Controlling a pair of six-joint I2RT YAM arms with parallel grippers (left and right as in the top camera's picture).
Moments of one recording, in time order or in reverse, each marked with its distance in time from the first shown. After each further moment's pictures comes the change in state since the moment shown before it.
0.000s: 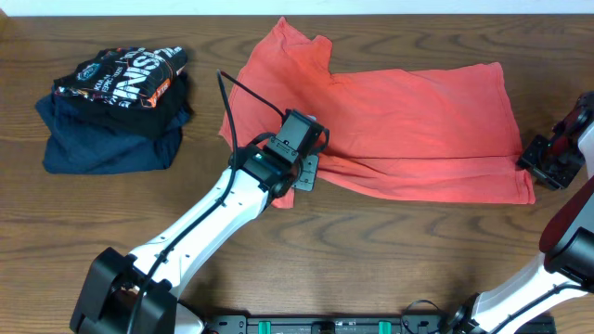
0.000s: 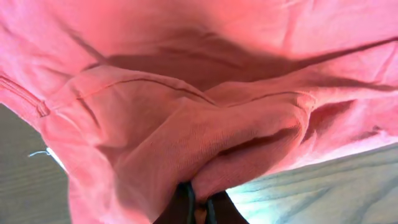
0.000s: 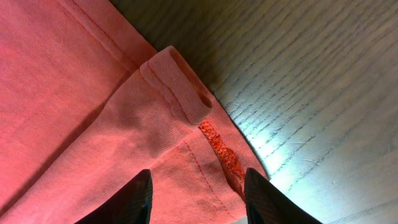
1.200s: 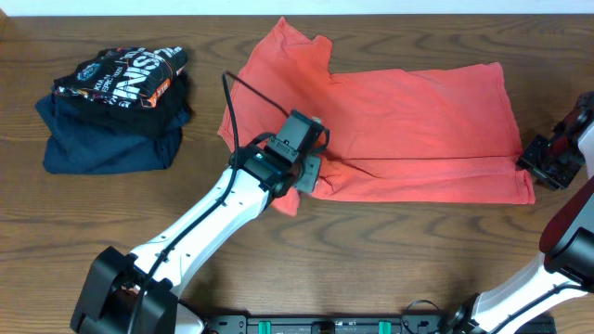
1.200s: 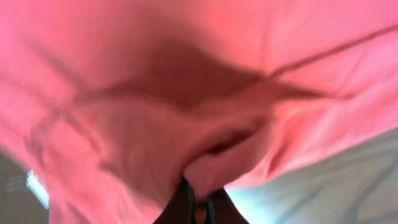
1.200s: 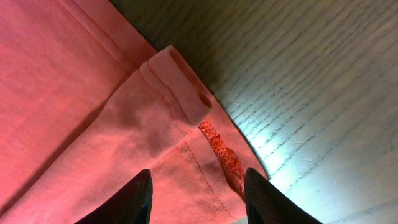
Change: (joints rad) left arm 0.000 0.002 0.002 0.074 0.041 0.092; right arm 0.000 0.000 0.000 0.000 0.000 0.000
